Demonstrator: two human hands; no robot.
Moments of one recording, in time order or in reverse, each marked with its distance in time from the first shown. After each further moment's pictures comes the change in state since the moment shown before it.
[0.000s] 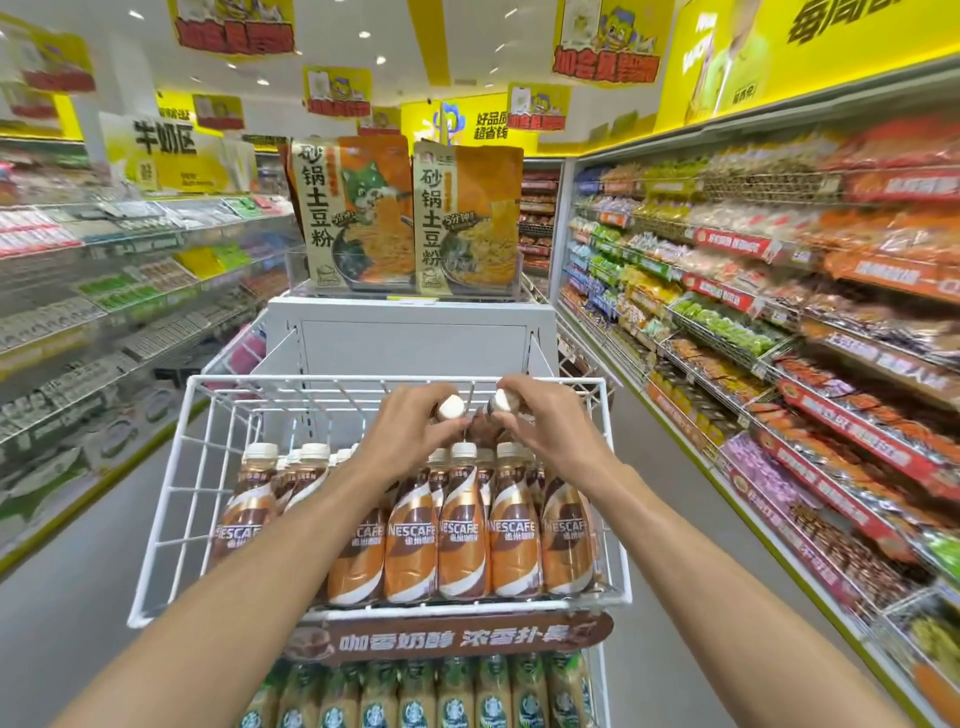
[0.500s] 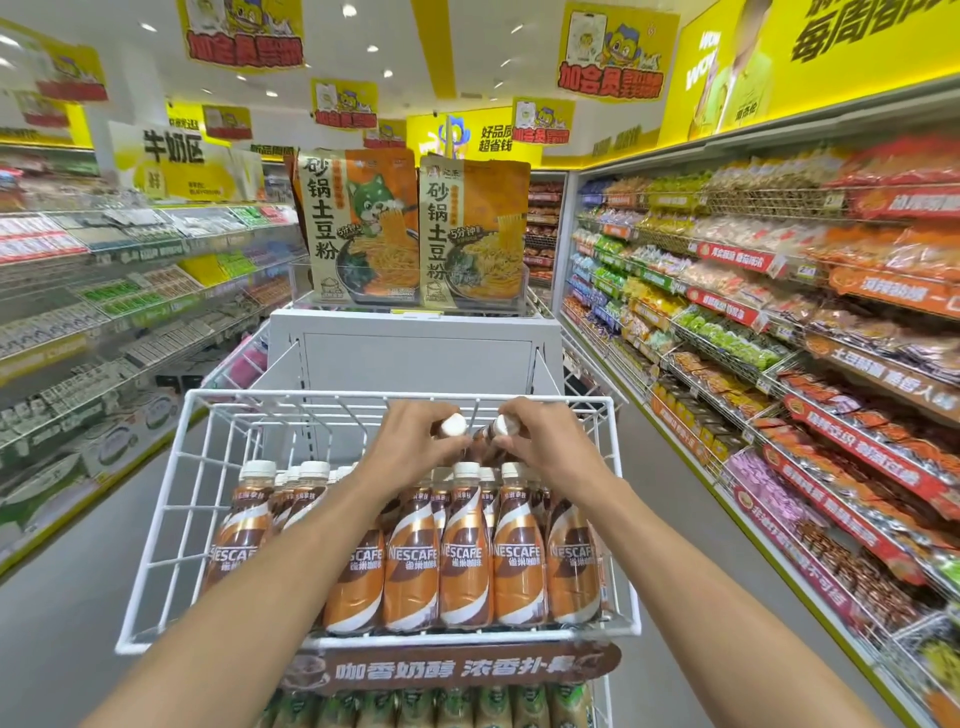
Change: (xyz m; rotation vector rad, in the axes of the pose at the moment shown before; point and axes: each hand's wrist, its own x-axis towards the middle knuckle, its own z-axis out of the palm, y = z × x) left_hand 0.010 -0.012 0.007 -0.084 -0.048 -0.068; right_hand 0.014 0.021 0.023 -0.019 -0.099 0.131
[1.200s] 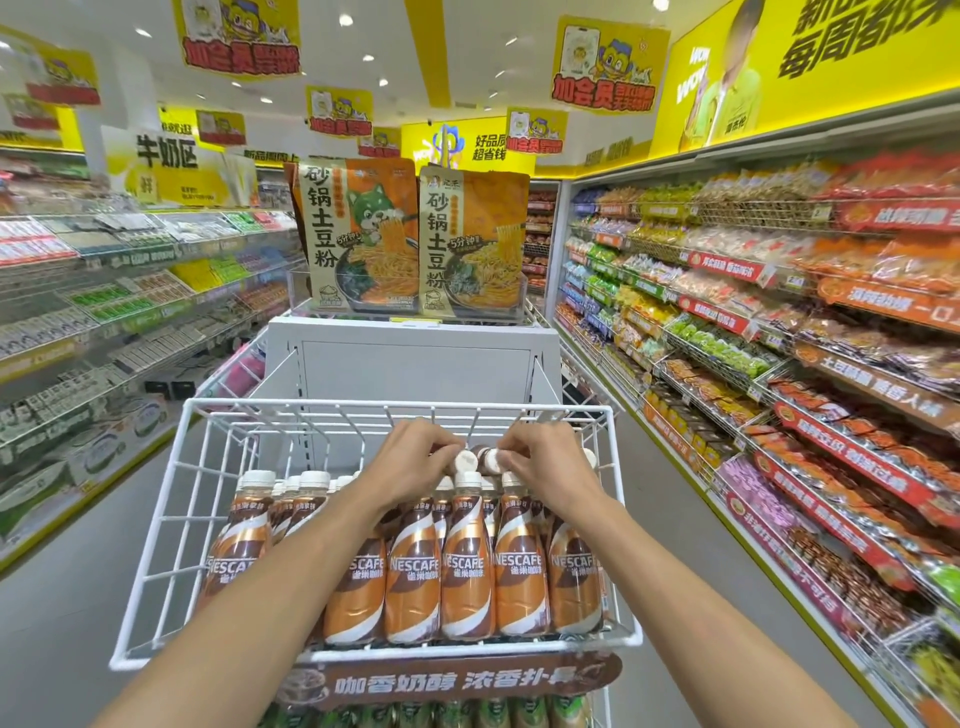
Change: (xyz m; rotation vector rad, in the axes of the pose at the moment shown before) left_hand -0.002 -0.002 0.001 0.035 -0.152 -0.095; right_hand -0.010 -0.012 0.004 0.070 0.001 0.107
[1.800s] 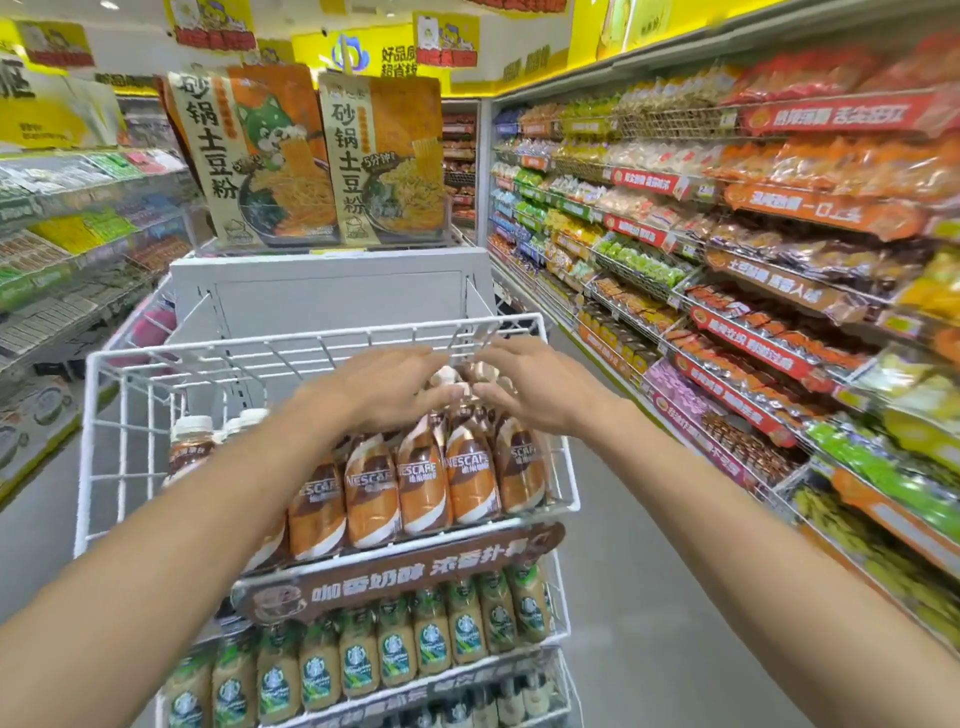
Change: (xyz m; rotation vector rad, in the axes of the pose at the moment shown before) left_hand -0.017 0.063 -0.024 0.519 -0.361 0.307; right_hand -0.059 -0.016 -0.073 -0.421 -0.238 -0.035
